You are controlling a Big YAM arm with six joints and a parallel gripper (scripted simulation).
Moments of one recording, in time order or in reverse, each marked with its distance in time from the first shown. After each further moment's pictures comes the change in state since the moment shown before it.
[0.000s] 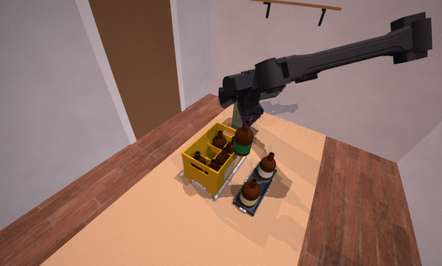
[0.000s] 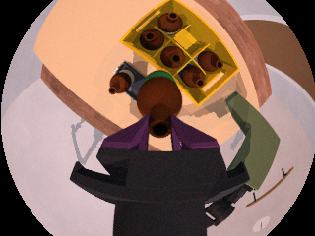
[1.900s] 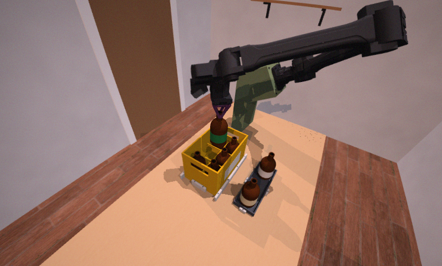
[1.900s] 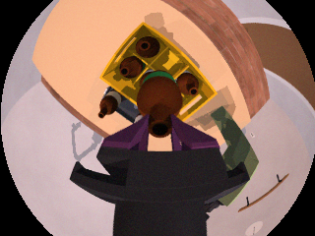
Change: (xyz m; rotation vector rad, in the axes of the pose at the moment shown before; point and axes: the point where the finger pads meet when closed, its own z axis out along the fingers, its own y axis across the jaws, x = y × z) arm -0.089 -0.069 -0.002 -0.006 -0.005 -0.007
